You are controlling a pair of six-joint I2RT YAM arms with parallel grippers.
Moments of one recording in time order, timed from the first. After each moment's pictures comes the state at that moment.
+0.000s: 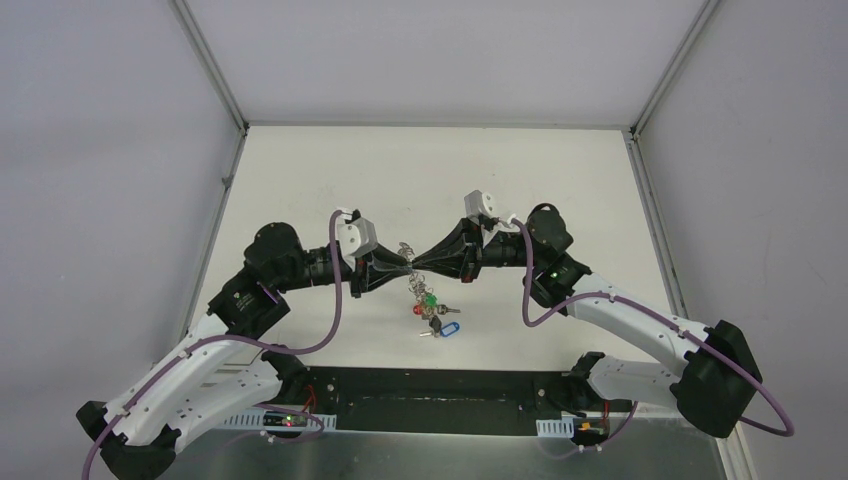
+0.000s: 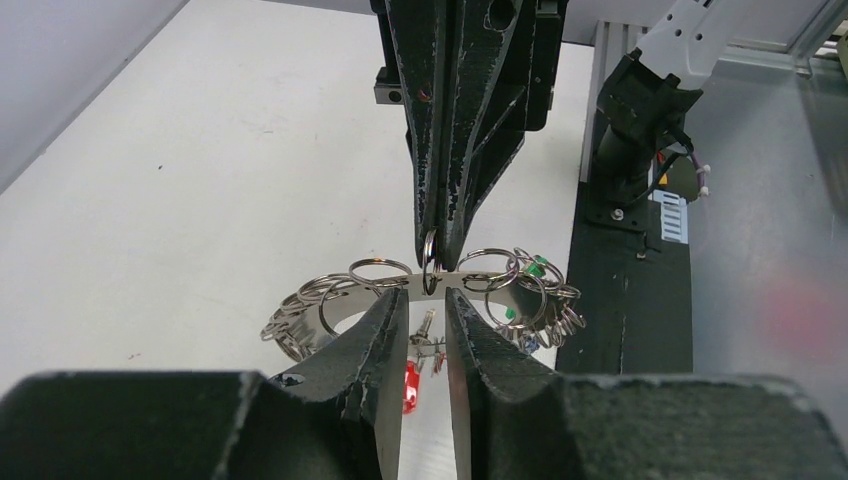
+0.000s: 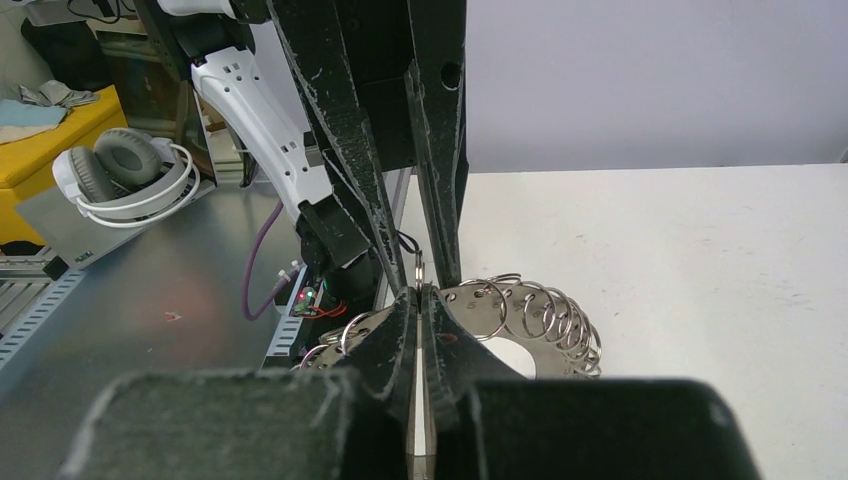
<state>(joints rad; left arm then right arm) -0.72 0.70 0.82 -0.15 0.57 0.13 0.81 1.15 0.75 0.60 -0.85 0.24</state>
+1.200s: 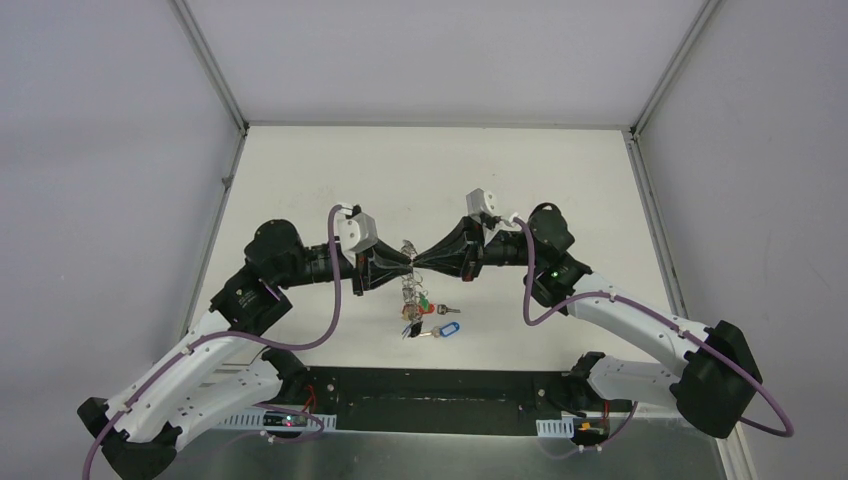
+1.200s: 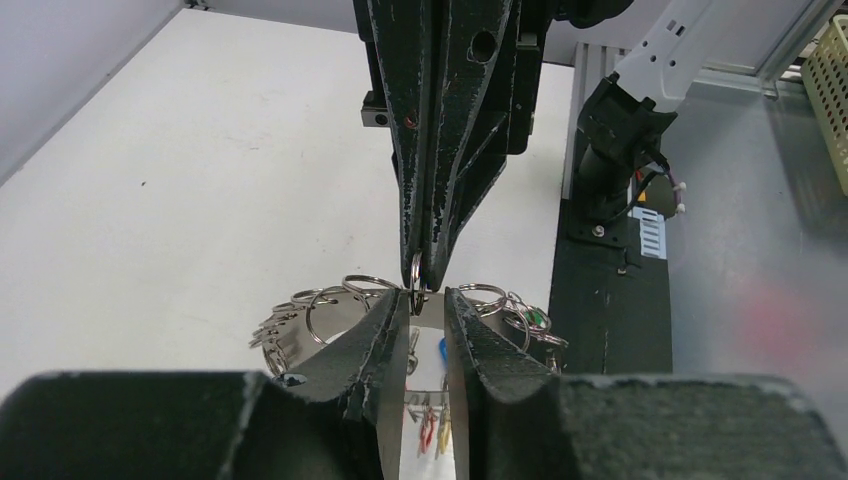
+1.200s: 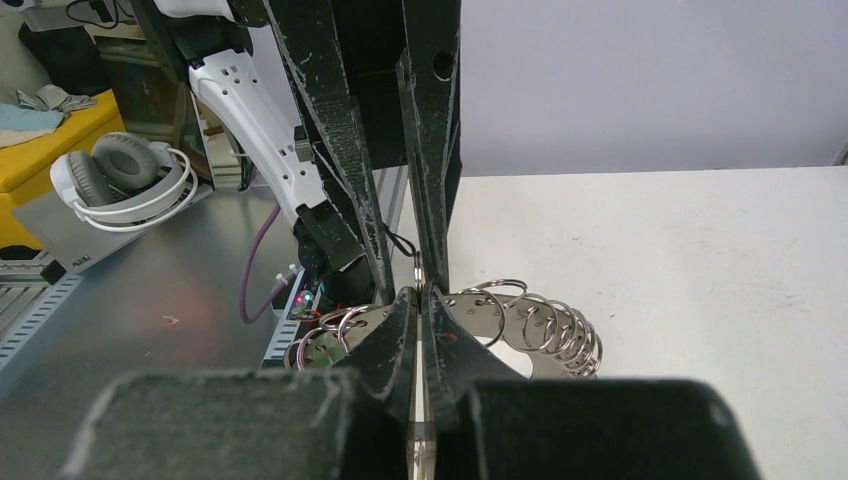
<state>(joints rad) -0.72 0.72 0.83 -0.11 0.60 0.08 0.81 1.15 0.75 0.61 -0.85 0.25</state>
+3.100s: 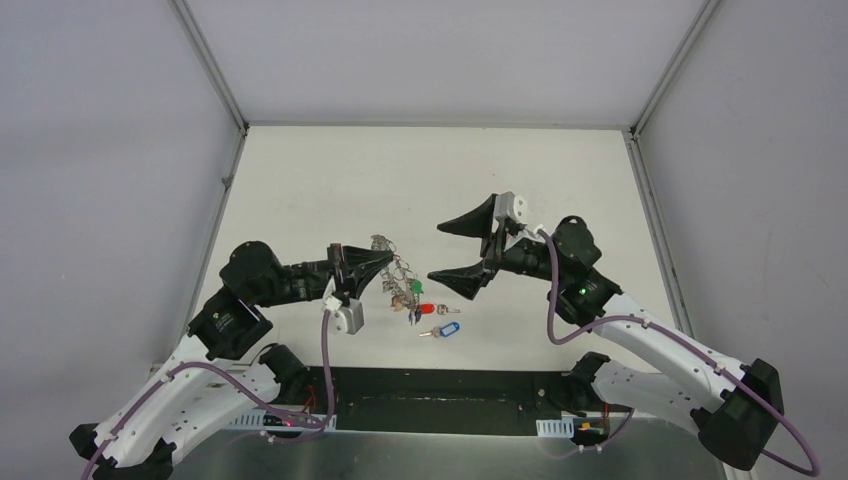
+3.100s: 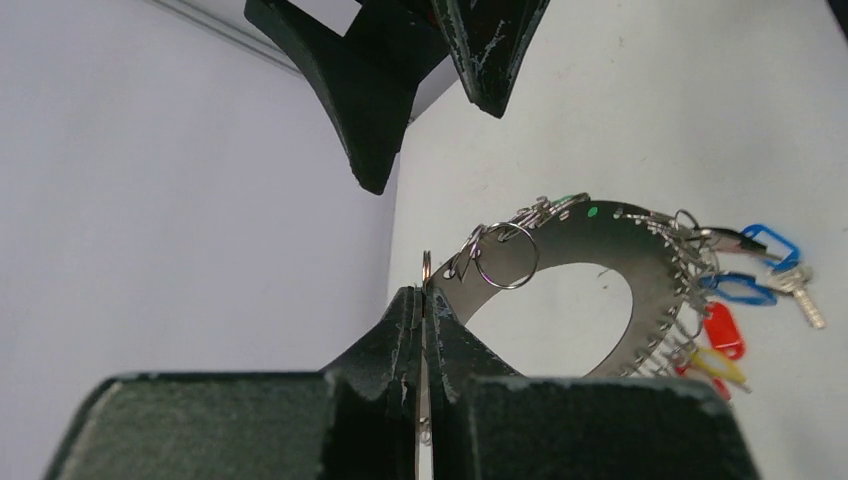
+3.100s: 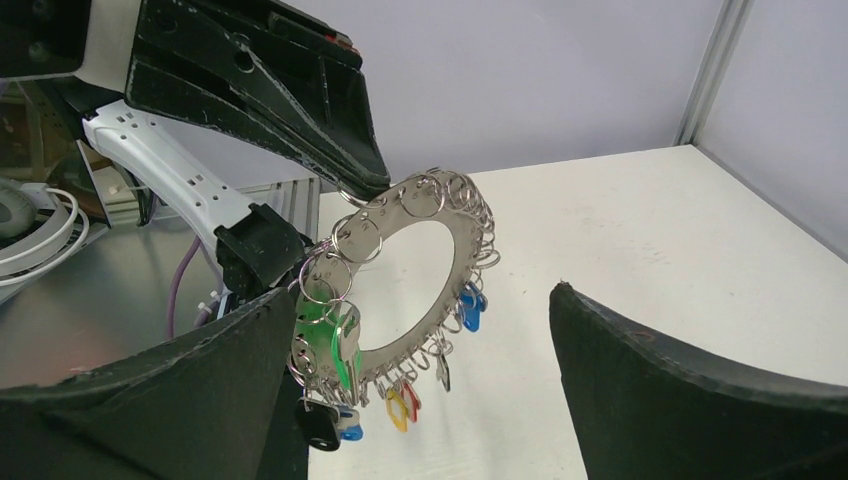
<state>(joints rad) -0.72 0.56 0.79 -0.20 0.61 1.09 0.80 0.94 0.71 0.42 -0.61 0.15</state>
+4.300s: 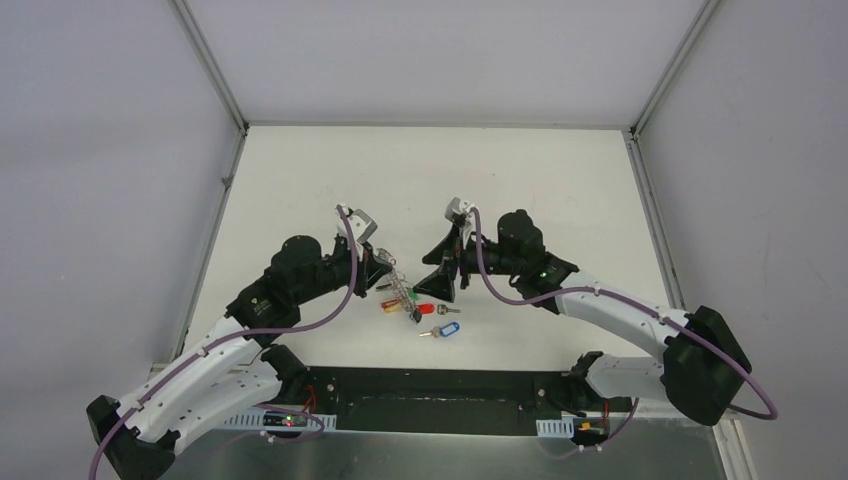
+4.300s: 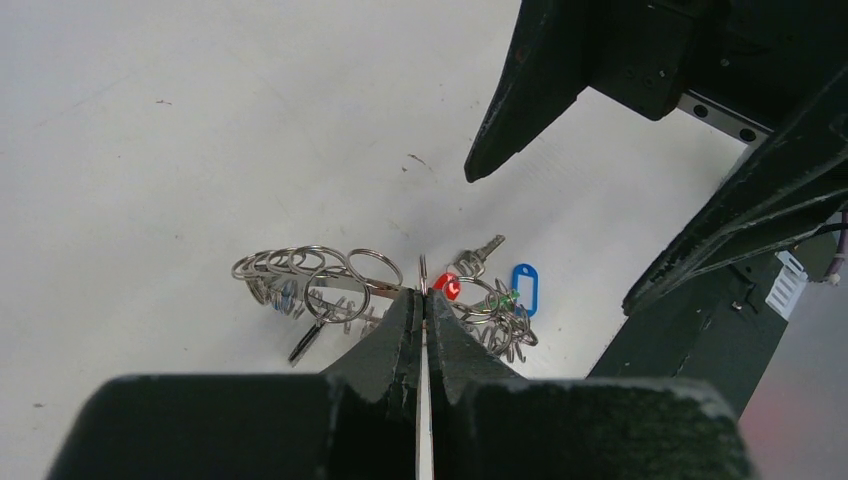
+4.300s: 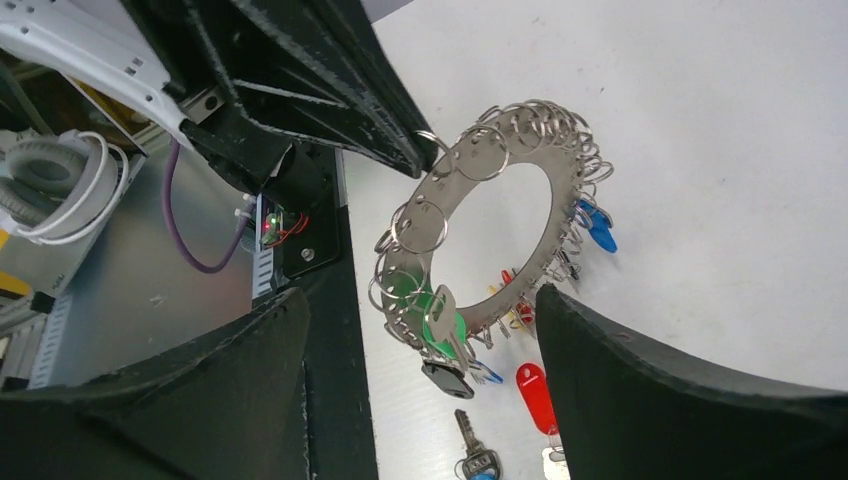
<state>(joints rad) -0.72 0.68 0.65 -0.20 0.17 -0.09 0.80 1.21 0.71 0.28 -0.67 0.24</state>
